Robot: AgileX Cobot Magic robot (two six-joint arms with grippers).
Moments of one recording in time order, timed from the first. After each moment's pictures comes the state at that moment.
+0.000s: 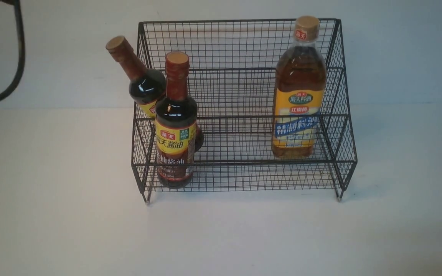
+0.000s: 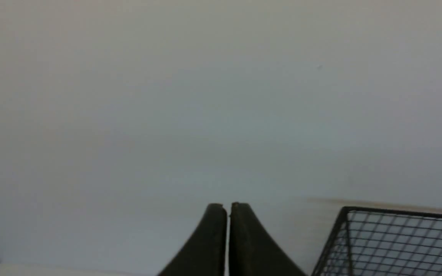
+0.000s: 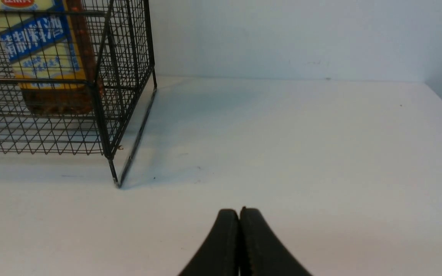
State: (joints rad) right arm -0.01 -0.01 0.02 -0.03 0.38 0.01; left arm 0.06 1.32 -1.22 -0.17 0.21 0.00
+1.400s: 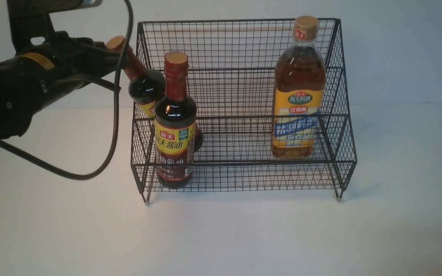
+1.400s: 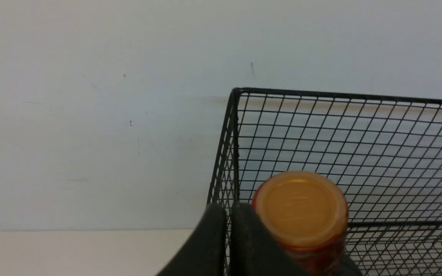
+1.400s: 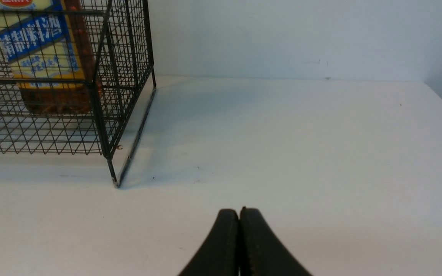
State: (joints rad) right arm -0.01 -0.01 0.02 -0.03 0.38 0.01; left arm -0.20 1.46 -0.99 -0.21 -0.14 0.00
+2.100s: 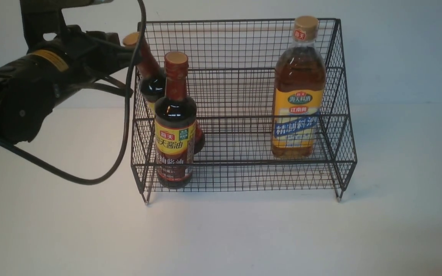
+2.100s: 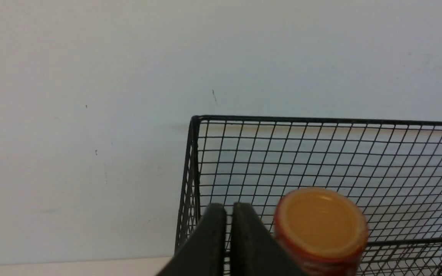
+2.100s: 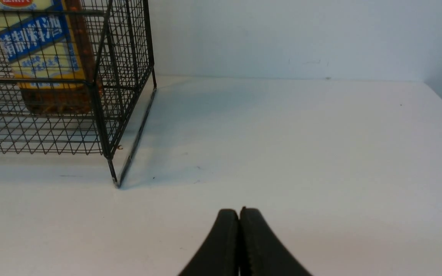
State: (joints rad) right arm -0.01 -0.01 0.02 -0.03 0.38 0.01; left arm -0.23 1.48 -0.99 -0.07 -0.21 -0.15
